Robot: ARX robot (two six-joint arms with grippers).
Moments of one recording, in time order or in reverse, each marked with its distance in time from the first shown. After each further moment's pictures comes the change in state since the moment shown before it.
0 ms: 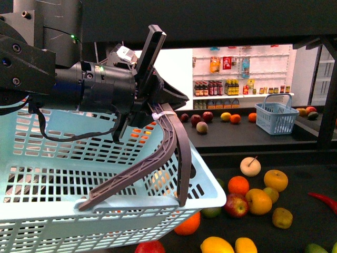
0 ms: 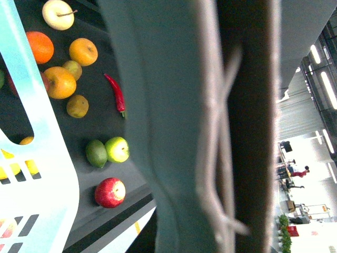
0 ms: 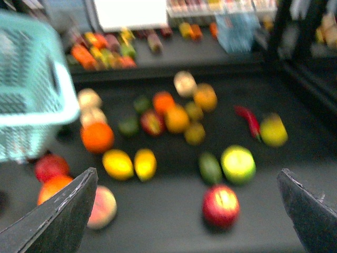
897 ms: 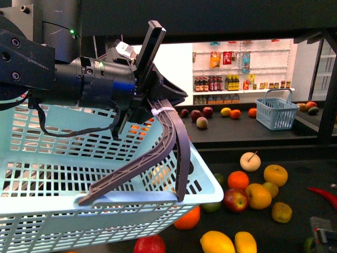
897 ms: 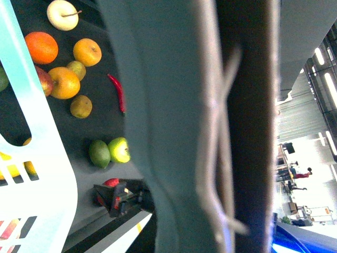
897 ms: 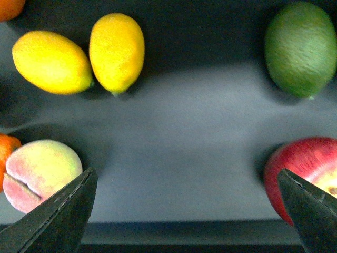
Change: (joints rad) left arm 0.000 0.004 0.001 -0.002 -0.006 0.003; right arm -0.111 2.150 1.115 0.272 -0.283 0.064
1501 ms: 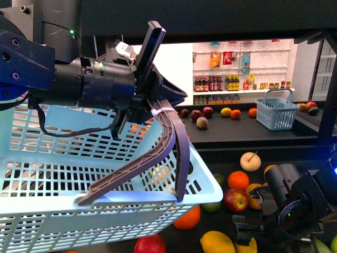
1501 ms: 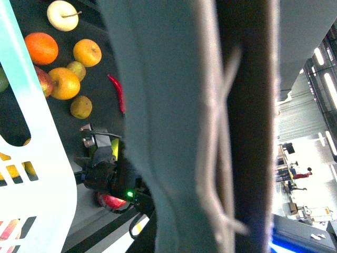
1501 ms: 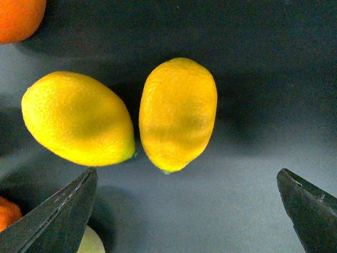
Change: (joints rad) left arm 0.000 0.000 0.000 0.000 0.000 0.001; right arm 0.127 0.334 0.424 -0.077 0.069 0.022
